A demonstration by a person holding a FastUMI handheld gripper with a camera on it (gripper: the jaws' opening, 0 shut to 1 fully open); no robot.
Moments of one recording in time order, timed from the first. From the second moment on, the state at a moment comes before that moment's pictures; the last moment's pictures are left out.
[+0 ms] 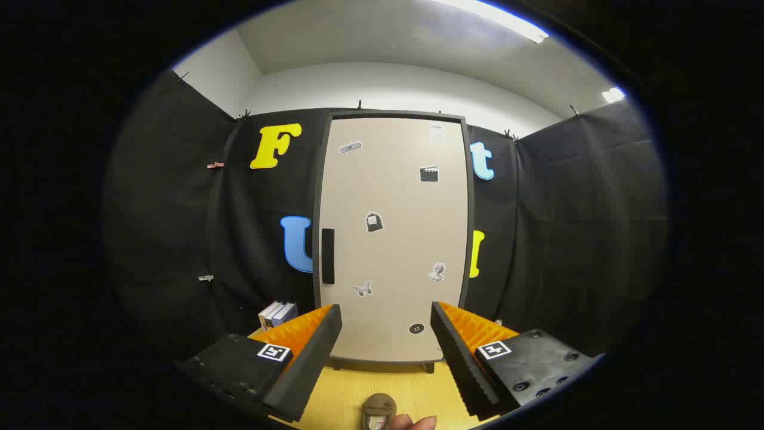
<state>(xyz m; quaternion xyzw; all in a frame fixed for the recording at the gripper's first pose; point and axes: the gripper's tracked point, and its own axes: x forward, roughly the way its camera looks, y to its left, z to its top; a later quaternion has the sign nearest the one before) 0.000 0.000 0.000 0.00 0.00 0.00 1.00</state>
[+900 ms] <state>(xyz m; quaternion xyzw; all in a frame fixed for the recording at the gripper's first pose) 0.028 -0.016 0.001 0.01 0.00 -0.02 1.00</state>
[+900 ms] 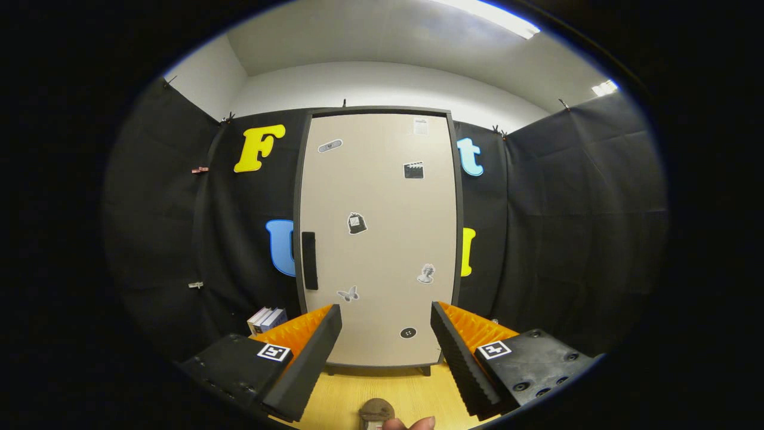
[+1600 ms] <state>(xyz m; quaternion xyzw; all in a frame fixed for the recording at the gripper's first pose) 0.159 0.094 0.031 0.03 -0.03 0.02 1.00</state>
